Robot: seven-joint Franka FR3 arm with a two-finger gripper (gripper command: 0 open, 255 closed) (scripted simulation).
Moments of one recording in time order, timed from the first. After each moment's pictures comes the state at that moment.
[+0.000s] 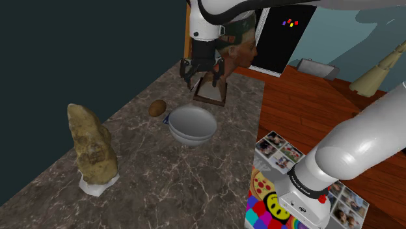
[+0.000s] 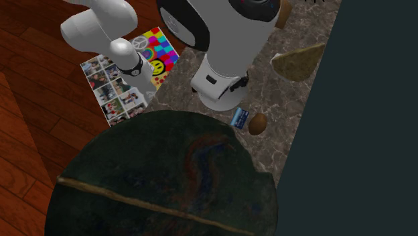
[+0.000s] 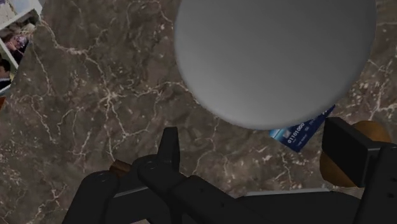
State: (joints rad) arm -0.03 -0.14 0.41 -2.03 0.12 1.76 0.77
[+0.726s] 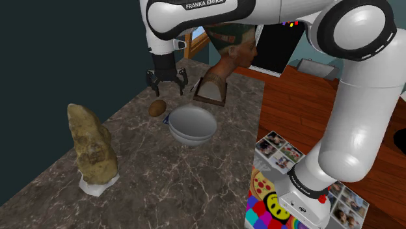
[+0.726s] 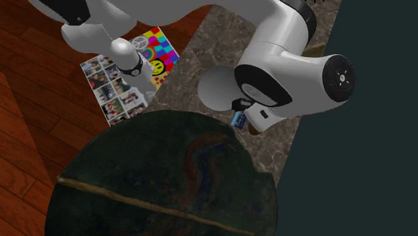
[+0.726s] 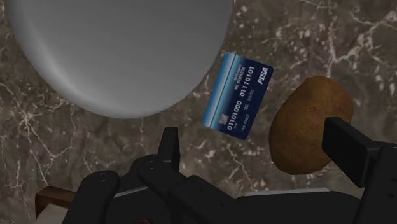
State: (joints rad) arm 0.08 0.40 0.44 -1.56 -0.06 1.69 1.19
